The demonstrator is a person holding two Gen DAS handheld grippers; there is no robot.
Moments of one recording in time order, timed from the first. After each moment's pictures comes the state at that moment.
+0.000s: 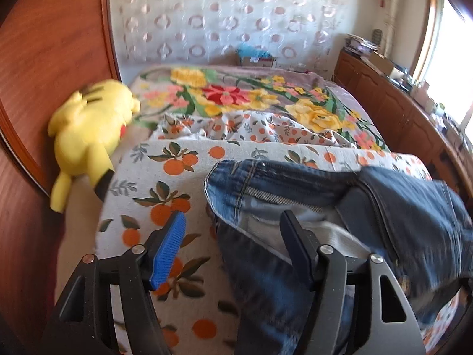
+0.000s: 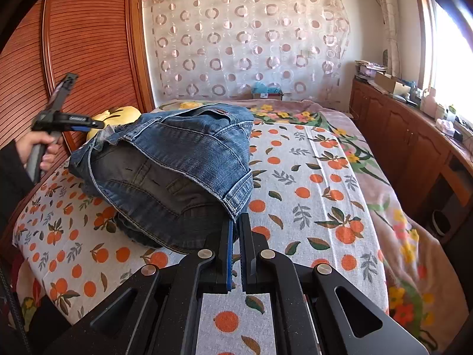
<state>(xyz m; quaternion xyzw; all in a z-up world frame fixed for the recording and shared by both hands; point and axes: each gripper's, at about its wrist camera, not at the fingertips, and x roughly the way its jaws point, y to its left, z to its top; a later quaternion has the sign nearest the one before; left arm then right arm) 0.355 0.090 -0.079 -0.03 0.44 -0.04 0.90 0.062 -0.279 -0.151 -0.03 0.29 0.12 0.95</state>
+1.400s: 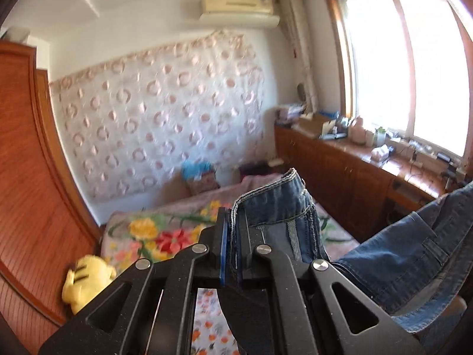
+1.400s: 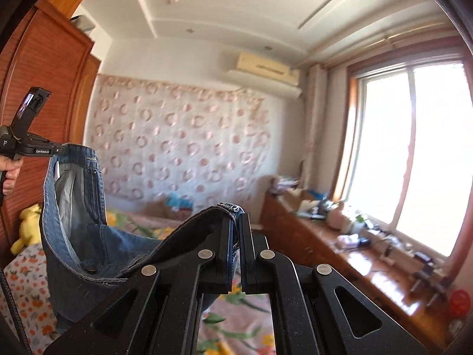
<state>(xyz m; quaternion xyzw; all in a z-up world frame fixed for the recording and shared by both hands) 0.346 -0.147 0.297 0.09 0.20 -0.16 0.96 0.045 -0.434 0.157 -0.10 0.03 -0.08 0.99</state>
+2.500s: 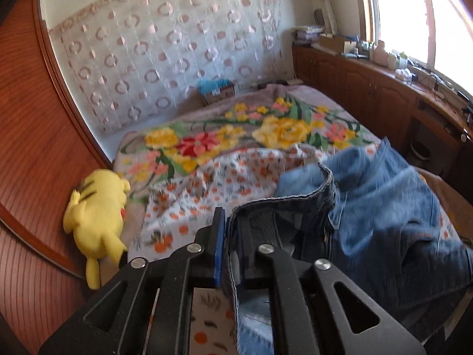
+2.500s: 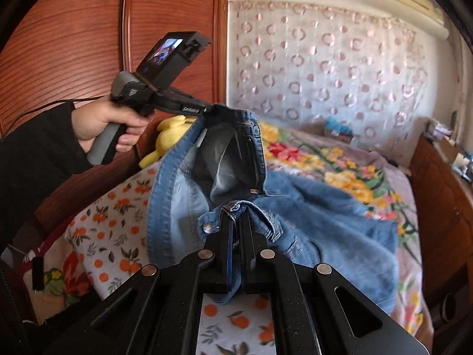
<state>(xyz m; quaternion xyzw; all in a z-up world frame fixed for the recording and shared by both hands) 0.331 0.002 0.027 0.13 0.36 -0.11 0.91 0.150 -0.181 -0.021 -0.12 0.25 0.28 0.92</state>
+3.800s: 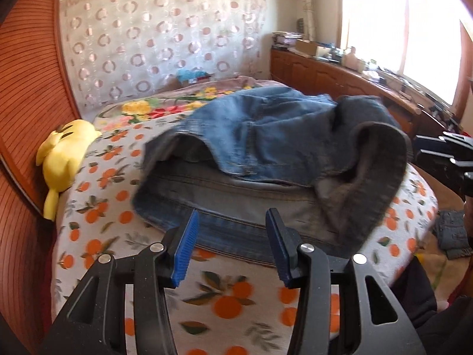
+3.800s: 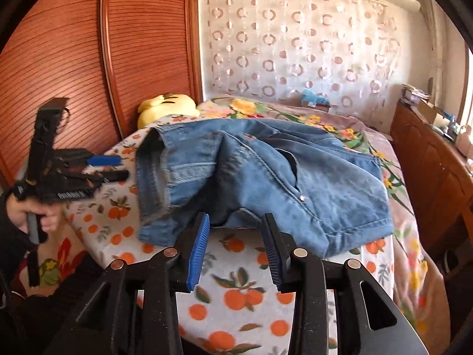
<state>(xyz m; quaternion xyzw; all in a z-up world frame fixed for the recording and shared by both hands) 0.140 0.014 -0.065 0.06 0.35 -0.16 0.92 0.090 -0.280 -0.013 -0.09 0.27 0.22 0.93</state>
